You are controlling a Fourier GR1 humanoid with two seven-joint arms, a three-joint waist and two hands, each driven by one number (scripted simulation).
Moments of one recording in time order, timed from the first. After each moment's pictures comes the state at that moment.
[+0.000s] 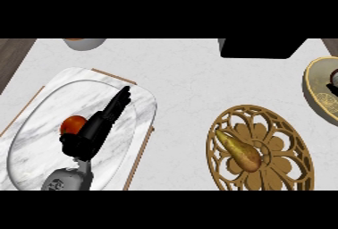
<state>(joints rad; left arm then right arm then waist) -0.12 0.06 -0.12 -1.59 -0.04 -0.21 0.07 -0.59 -0.63 -0.35 -0.90 0.91 0.02 0.04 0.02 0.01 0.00</state>
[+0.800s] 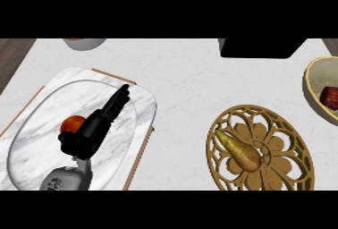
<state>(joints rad) -0.13 0.06 -0.11 -1.60 -0.04 -0.21 0.09 -0.80 -0.74 -0.56 -0.49 0.70 -0.03 -0.23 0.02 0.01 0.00</state>
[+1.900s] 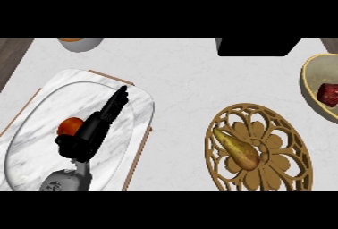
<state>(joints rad) -0.11 0.05 -0.10 -1.62 -0.04 -0.21 0.09 -0.47 -1.10 -0.96 -0.20 0.35 0.19 -0.51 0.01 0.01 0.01</state>
